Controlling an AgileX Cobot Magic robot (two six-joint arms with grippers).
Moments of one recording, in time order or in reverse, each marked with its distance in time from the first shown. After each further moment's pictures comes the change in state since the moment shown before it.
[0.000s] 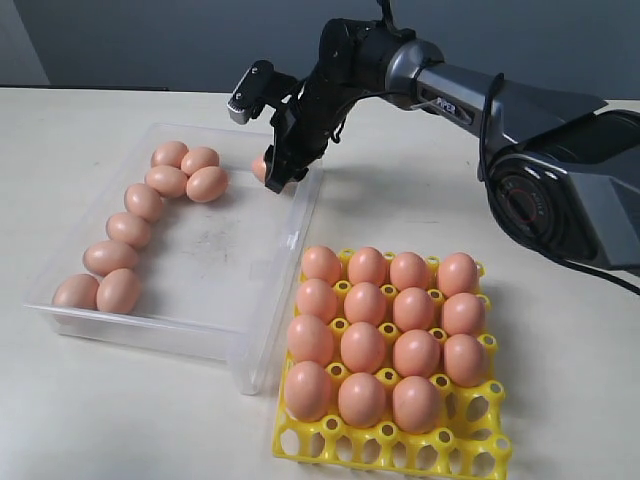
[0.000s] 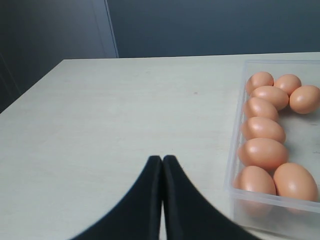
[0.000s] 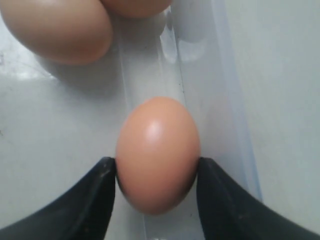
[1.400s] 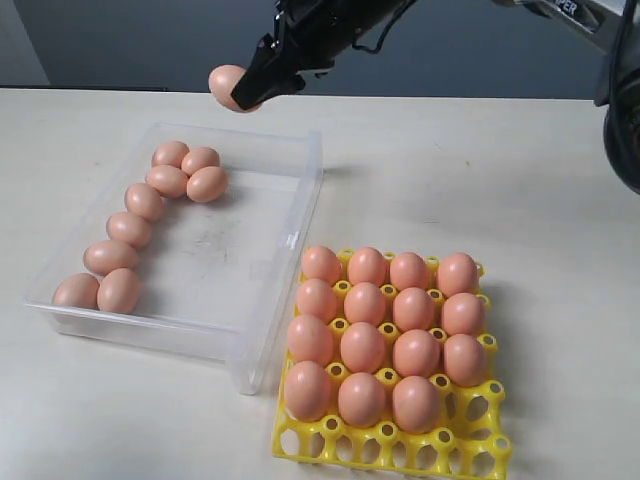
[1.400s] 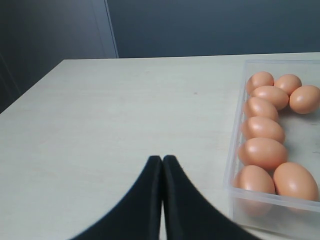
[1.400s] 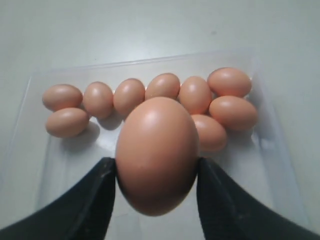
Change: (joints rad) left arm 0.000 0.000 0.000 0.000 0.000 0.000; right arm -0.100 -0.273 0.084 0.538 0.291 -0.155
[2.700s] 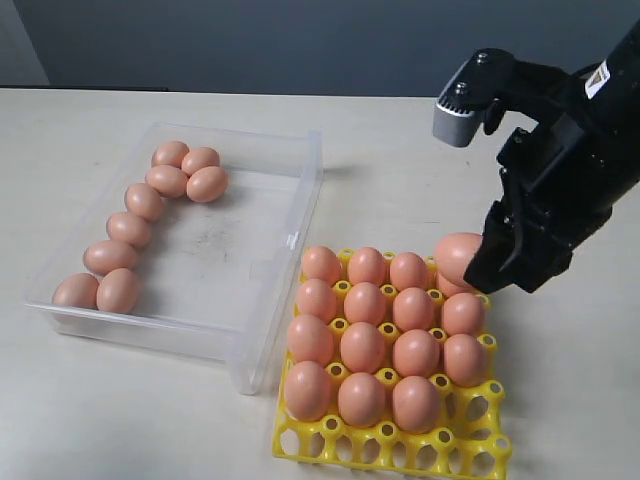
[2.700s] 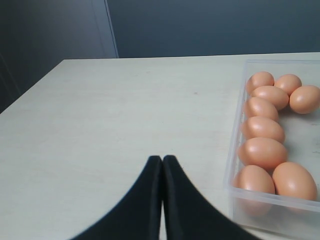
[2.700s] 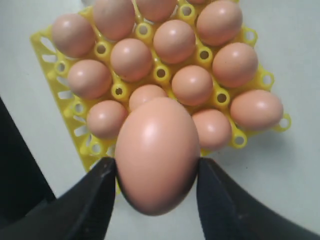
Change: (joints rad) left arm 0.000 0.000 0.000 0.000 0.000 0.000; right arm 0.000 -0.916 1.084 -0.524 -0.007 0.304
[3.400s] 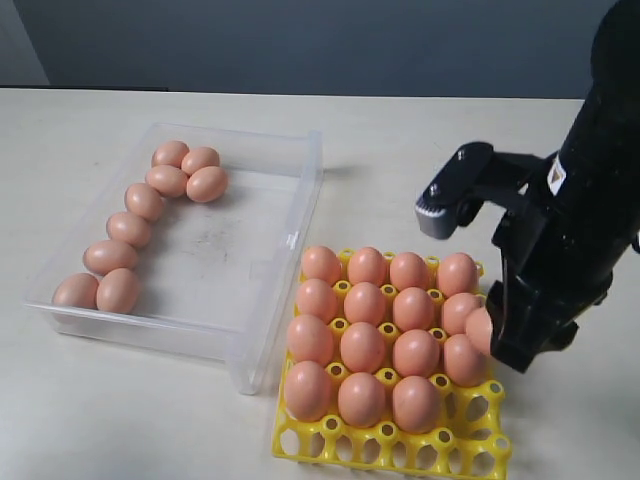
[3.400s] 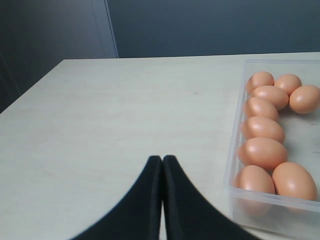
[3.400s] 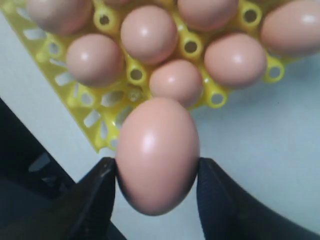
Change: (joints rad) left arm 0.000 0.000 0.000 0.000 0.000 0.000; right arm 0.122 0.043 0.122 -0.203 0.009 0.248
